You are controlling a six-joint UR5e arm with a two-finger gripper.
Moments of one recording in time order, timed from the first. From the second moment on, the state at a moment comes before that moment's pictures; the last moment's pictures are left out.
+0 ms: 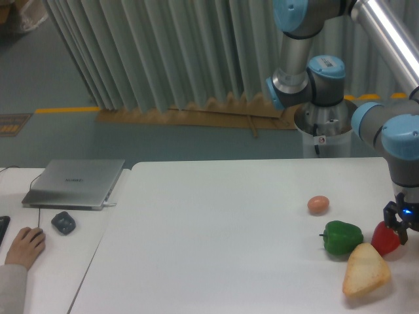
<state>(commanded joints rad) 2.50 -2.03 -1.44 -1.02 1.73 1.02</state>
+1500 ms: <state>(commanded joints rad) 2.66 -2.16 -1.28 -0.97 1.66 1.06</state>
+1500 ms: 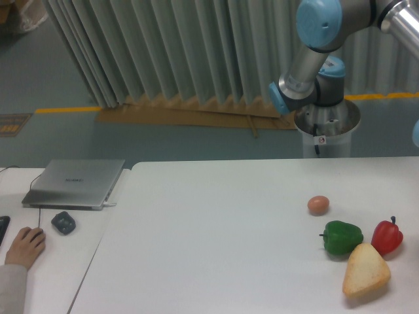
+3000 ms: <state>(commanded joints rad) 2.65 -2.24 -1.26 -0.90 1.66 1.06</state>
